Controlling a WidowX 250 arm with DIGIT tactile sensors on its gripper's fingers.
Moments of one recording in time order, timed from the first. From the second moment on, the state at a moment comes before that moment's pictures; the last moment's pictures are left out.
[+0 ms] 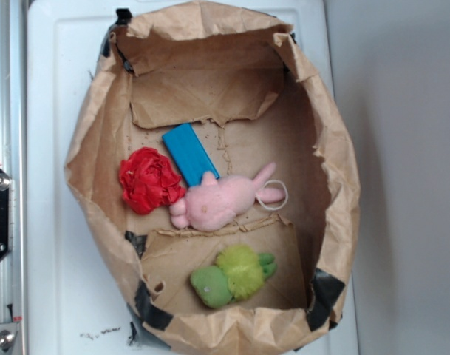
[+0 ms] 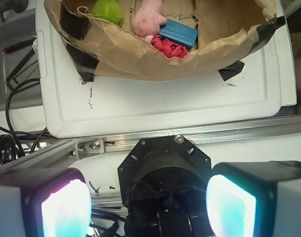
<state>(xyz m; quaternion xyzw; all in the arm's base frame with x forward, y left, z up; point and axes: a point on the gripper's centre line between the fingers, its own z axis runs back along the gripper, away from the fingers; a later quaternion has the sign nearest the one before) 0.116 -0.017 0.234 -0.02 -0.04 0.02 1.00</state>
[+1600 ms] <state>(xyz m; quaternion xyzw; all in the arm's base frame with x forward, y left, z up) 0.278 0.015 0.124 0.02 -0.03 -0.10 0.99</state>
